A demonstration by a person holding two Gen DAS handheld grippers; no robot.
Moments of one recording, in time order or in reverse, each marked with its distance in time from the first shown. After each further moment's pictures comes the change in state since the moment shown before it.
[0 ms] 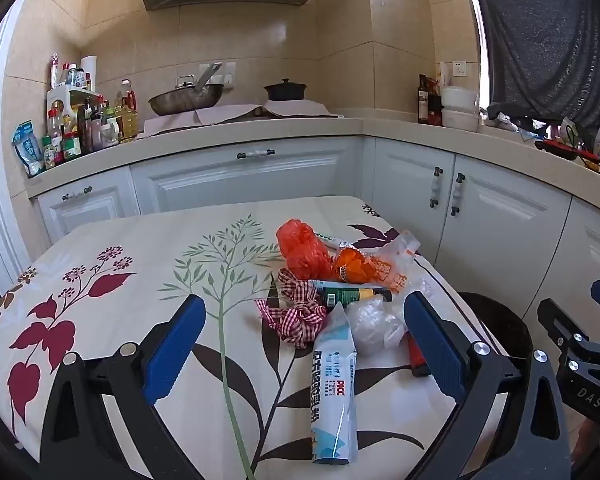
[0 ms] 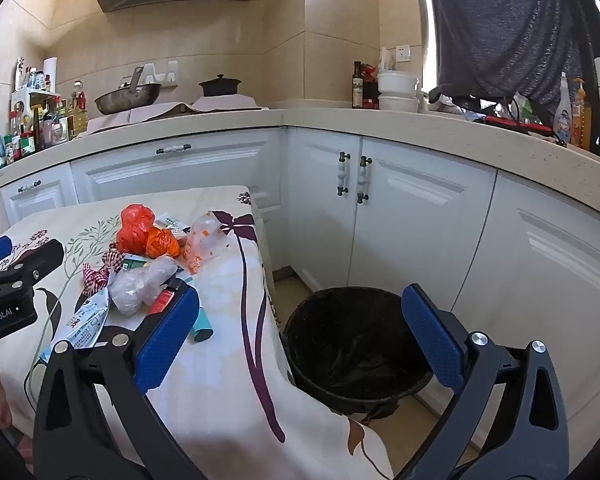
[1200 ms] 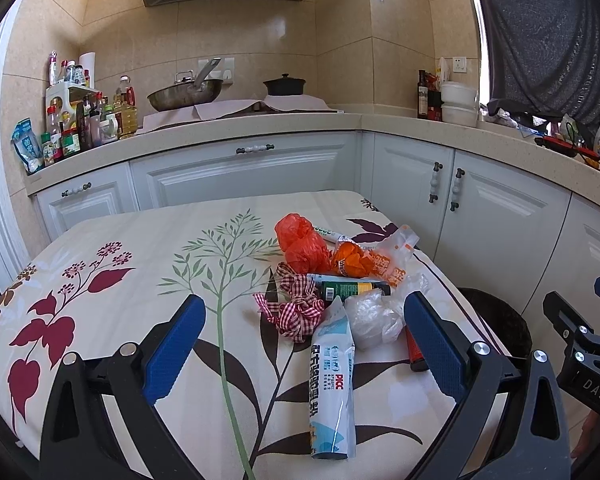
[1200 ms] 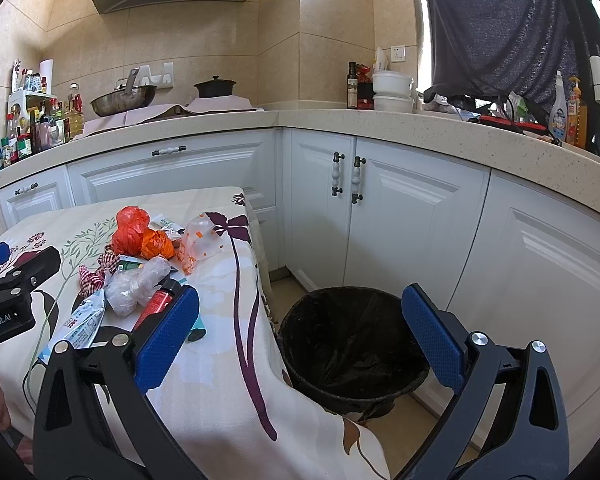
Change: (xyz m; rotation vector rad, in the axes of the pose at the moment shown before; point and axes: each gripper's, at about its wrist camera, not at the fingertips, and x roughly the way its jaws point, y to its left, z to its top) left arm -0.001 -0.002 0.000 0.010 0.012 0.006; right arm -0.002 -0.009 0.001 0.009 0.000 -0.009
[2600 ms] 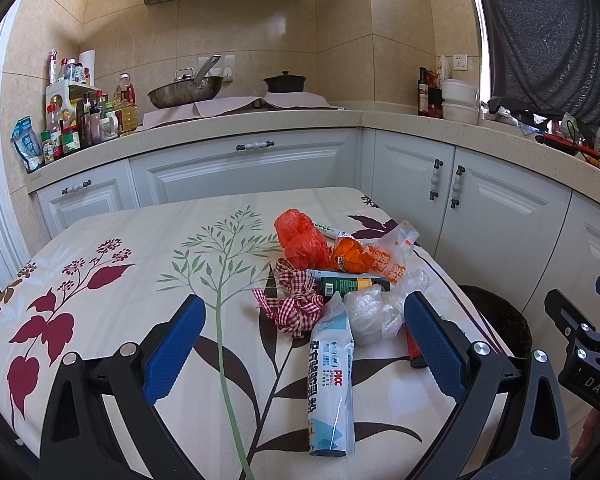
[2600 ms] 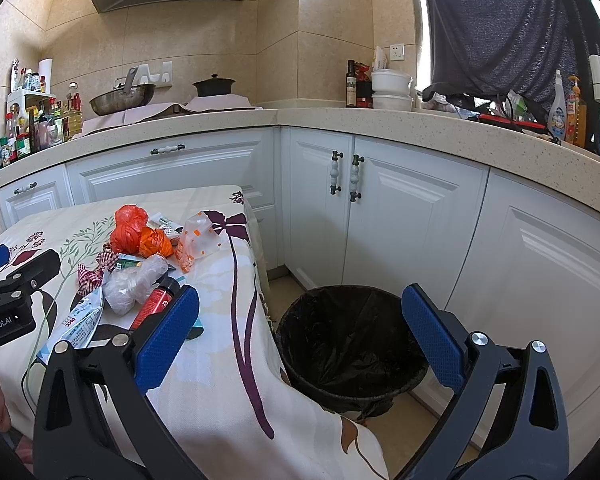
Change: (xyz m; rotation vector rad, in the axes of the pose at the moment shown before) left arm 0.001 0.003 -0.002 0.000 0.007 -0.002; right arm 0.001 -0.003 -0.001 -0.002 0.002 -0.001
